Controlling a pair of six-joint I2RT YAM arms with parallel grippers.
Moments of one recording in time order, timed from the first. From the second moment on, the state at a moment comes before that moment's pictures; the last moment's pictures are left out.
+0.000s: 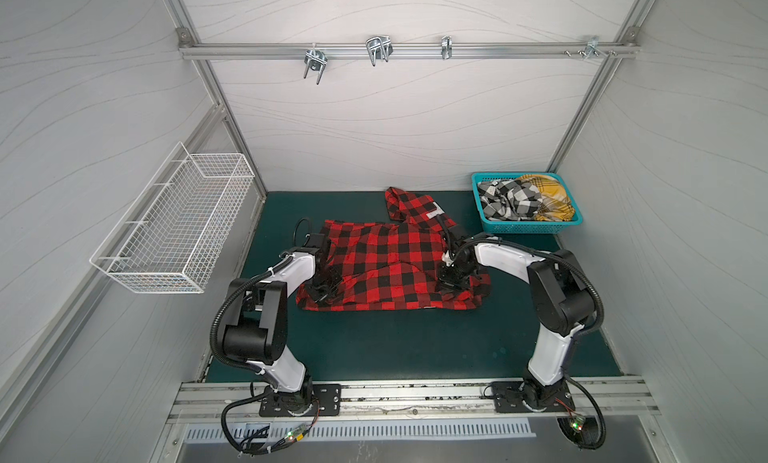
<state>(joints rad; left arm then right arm) -0.07 1.61 0.88 -0.76 0.11 -0.83 0.55 1.86 1.18 -0.76 -0.38 0.58</state>
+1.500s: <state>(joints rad) 0.07 2.18 1.64 -0.74 0.06 -0.65 0.36 2.05 1.43 -0.81 -0.40 0.52</state>
